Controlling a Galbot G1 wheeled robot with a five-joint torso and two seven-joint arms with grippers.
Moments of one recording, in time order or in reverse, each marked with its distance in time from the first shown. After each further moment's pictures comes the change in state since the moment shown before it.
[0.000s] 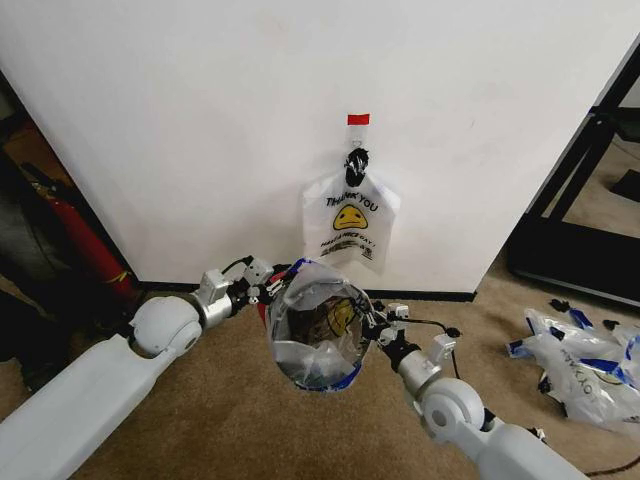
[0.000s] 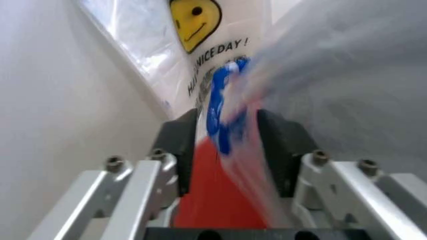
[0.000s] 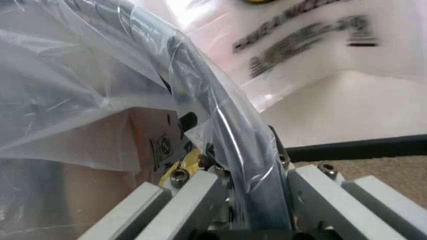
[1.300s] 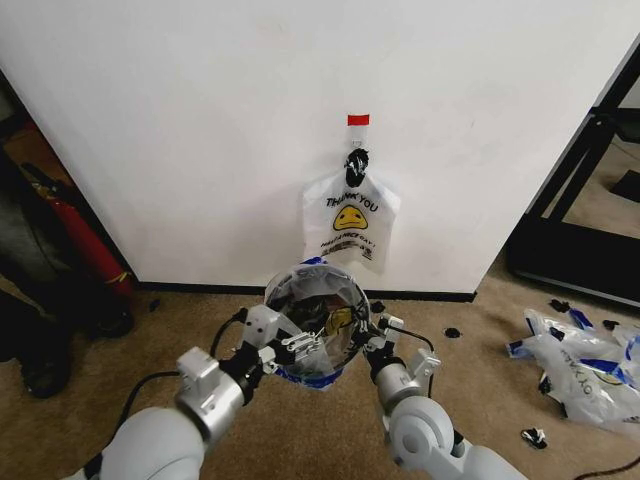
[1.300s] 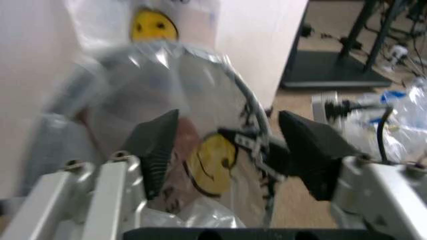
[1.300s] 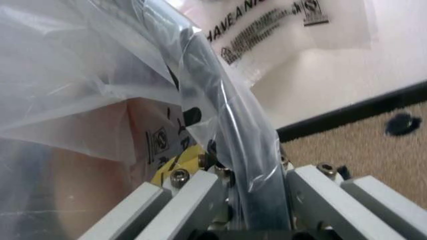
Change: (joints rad) left arm 0.416 -0.029 0.009 -0.527 -0.326 0.152 -0.609; right arm -0.037 0.082 -0.091 0.114 -0.087 0.039 0.353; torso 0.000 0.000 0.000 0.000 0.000
